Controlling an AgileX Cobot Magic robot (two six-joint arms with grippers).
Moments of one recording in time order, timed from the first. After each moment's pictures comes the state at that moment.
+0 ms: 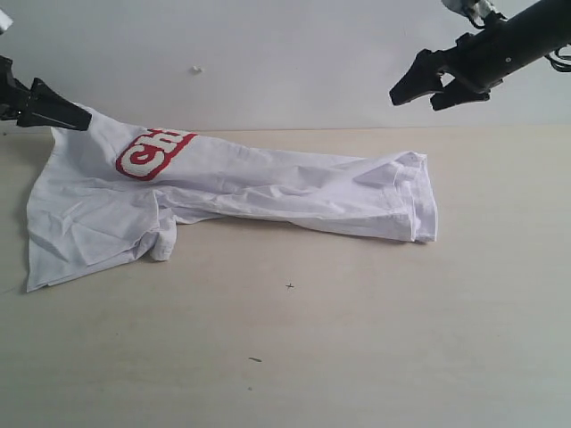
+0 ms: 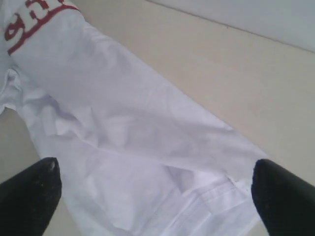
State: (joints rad) left arm 0.22 2.18 -1.79 -0.97 1.22 1.27; right arm -0.24 2.42 -2.23 0.77 1.22 -0.74
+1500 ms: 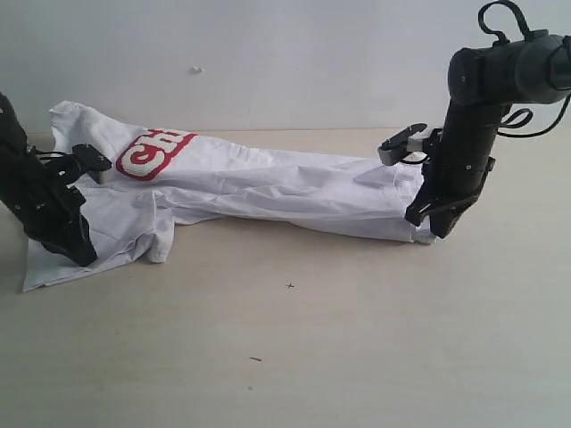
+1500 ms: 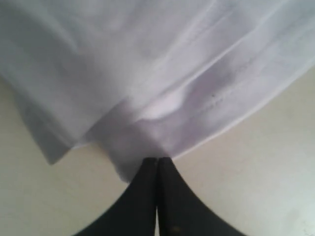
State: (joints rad) left arm -0.06 2.15 -1.39 -0.28 0.85 0.97; right arm 0.02 2.29 -1.71 0.00 1.08 -0.51
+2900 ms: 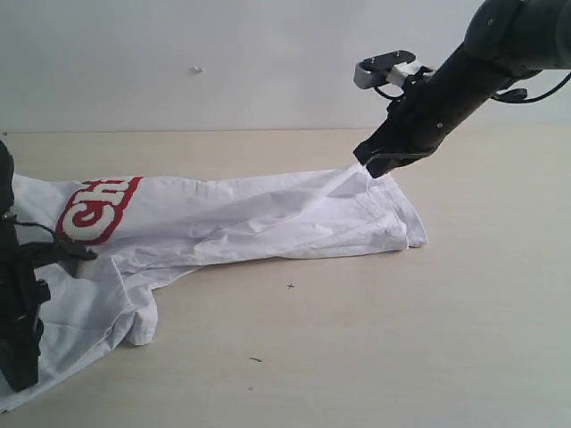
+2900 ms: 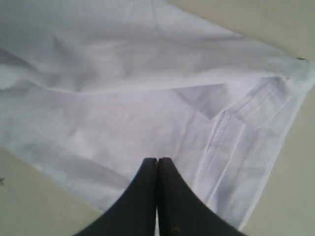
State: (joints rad) left arm -0.15 1.96 -1.04 -0.13 1.14 0.78; right arm 0.06 2.09 -1.57 0.45 0.80 -0.67
